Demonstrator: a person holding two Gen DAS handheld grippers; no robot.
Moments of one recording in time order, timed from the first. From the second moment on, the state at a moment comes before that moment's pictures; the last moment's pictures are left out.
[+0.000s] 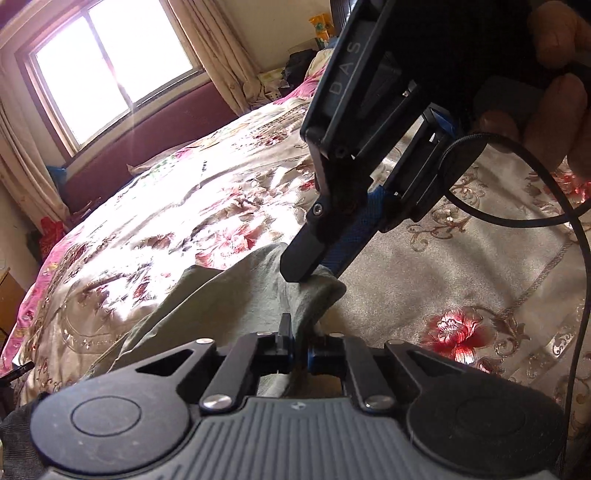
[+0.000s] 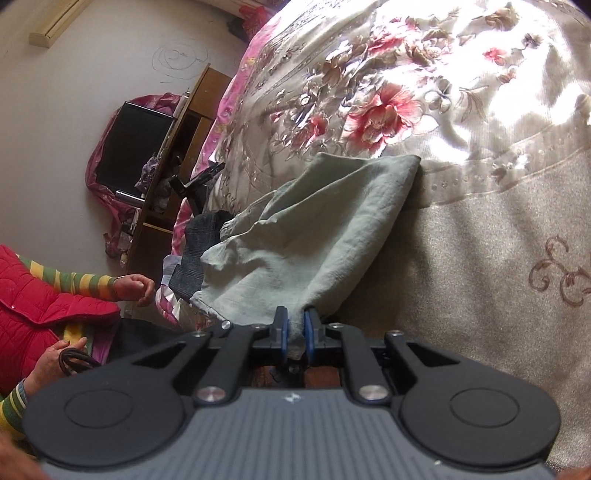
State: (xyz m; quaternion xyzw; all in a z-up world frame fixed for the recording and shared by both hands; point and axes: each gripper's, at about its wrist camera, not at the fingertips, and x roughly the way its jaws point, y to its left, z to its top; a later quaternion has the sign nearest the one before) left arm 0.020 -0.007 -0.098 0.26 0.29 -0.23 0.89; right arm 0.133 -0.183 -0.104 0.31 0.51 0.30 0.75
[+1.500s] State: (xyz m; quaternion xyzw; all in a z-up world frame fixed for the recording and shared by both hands) left arm -0.028 -0.129 -0.074 -0.05 0.41 -0.34 0.85; right arm 0.080 -0.395 -0.100 0.32 0.47 0.04 0.82
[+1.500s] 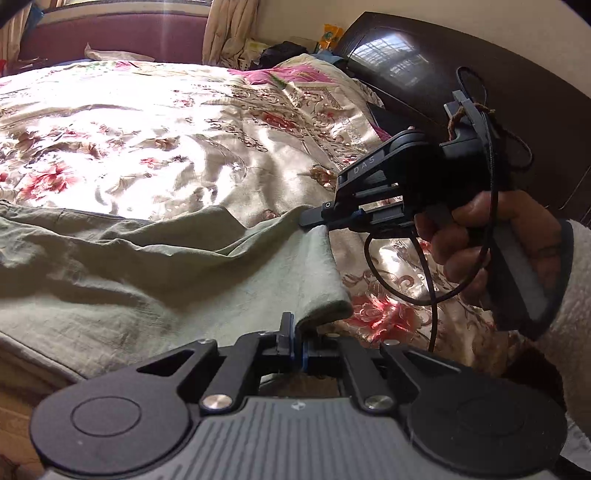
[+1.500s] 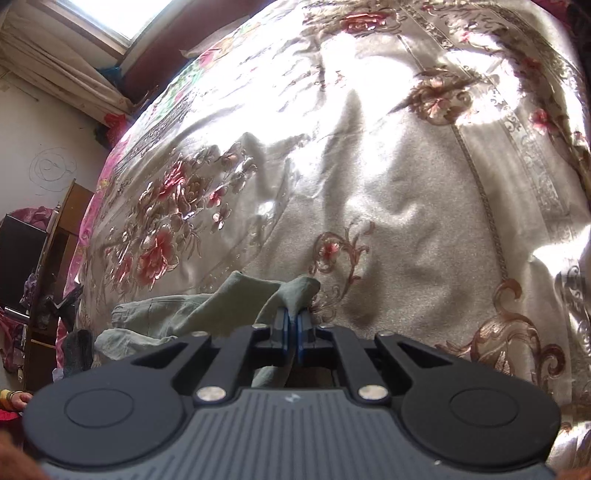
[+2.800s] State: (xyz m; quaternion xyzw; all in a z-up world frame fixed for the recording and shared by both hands) left arm 0.052 0.108 -0.112 -0.22 0.48 -0.20 0.83; right arm 0.210 -0.118 -0.123 0.22 0.53 0.14 0.81
